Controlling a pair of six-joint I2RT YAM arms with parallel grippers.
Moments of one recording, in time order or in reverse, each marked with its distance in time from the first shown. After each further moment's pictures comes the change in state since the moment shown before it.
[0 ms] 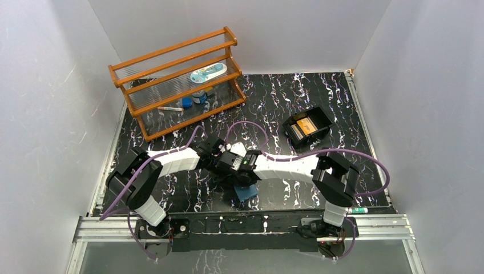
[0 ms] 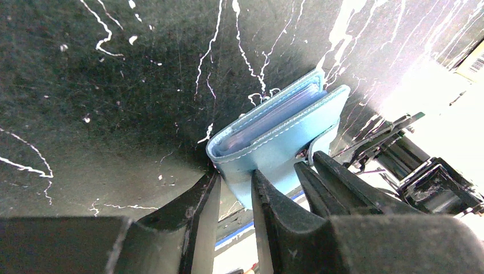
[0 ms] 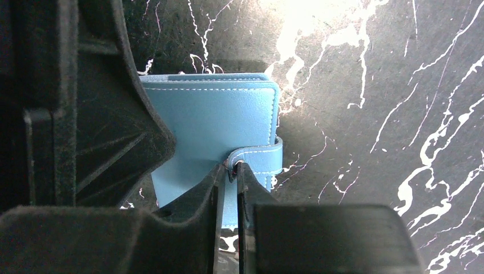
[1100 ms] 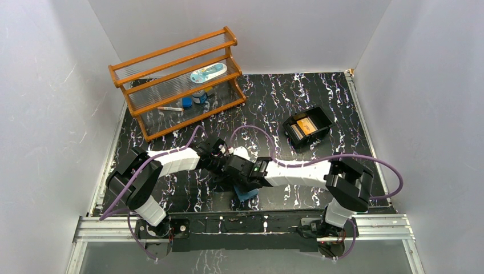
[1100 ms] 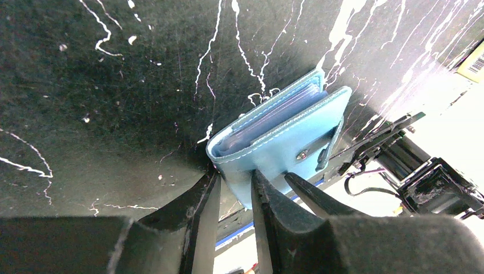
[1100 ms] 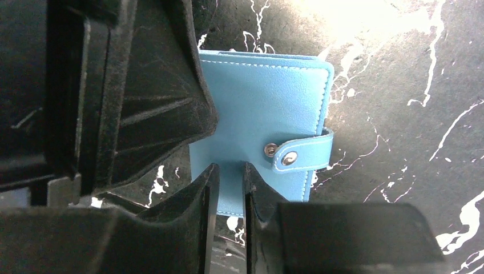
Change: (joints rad) left arm -0.002 0.000 0.000 0.002 -0.003 0.000; right arm 0.024 -0.123 -0.170 0.212 -0.083 0.007
